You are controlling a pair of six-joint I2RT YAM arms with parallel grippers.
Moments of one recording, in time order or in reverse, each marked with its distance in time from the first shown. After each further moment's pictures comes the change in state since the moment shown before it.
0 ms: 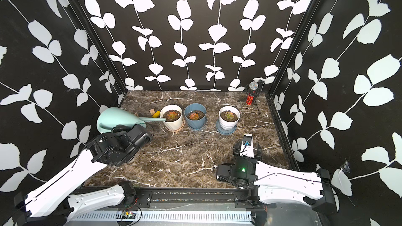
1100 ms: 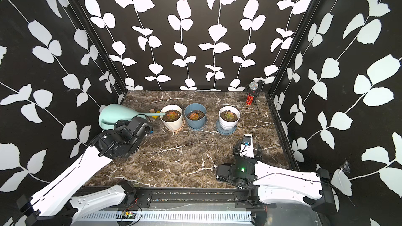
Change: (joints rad) left arm 0.143 0.024 -0.052 0.285 0.012 0.198; right arm -0.005 0.006 -0.002 -0.008 -0.001 0.001
